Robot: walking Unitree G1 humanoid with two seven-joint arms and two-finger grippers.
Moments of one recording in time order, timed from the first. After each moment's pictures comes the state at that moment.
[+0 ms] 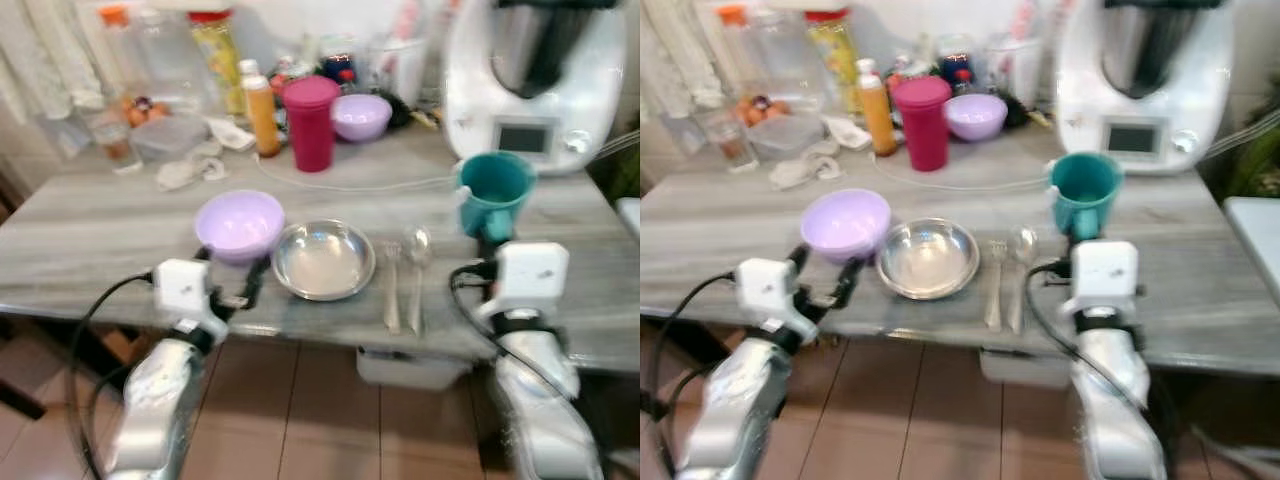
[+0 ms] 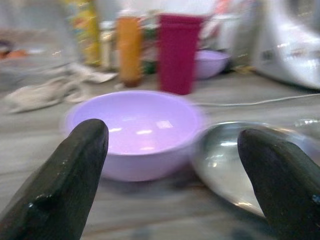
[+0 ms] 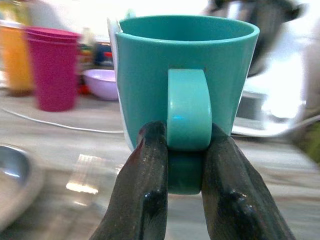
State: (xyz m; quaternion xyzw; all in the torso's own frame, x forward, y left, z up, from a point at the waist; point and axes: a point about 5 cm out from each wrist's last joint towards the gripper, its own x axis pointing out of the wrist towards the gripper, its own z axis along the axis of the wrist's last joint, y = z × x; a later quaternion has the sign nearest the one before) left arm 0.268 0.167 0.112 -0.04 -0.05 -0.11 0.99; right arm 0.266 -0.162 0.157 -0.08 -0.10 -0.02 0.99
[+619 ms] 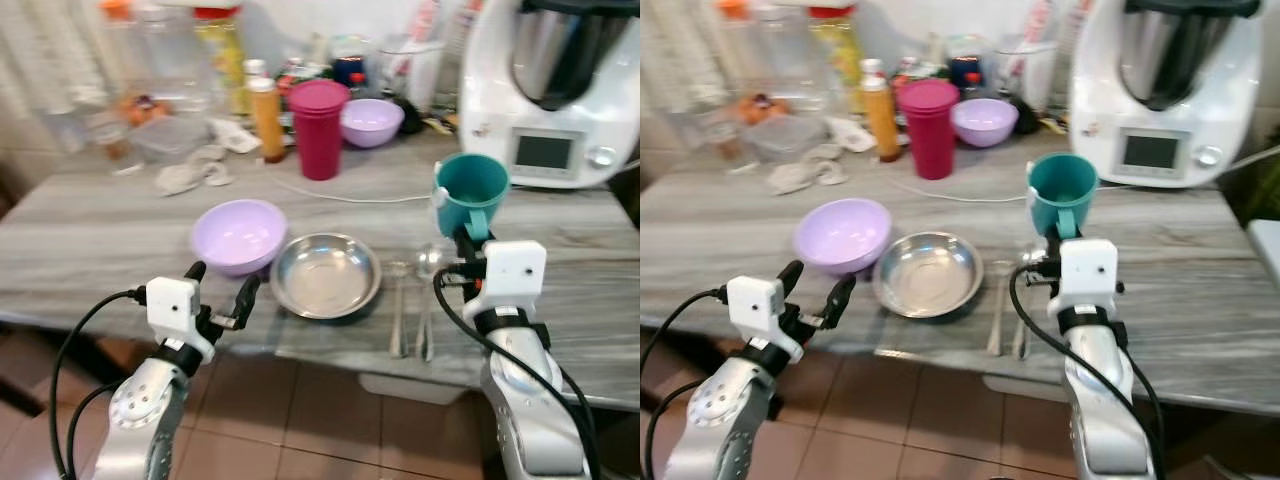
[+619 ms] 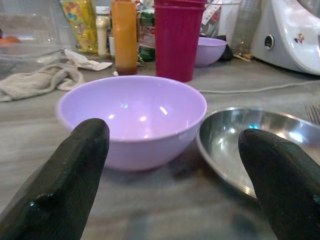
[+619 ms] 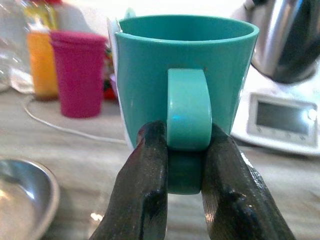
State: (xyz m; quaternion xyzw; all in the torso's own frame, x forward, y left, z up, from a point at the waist) left arm 0.251 0.169 0.104 -0.03 -0.03 -0.15 0.99; right arm 0.271 -0.165 0.160 -0.08 -0.10 -0.01 0.99
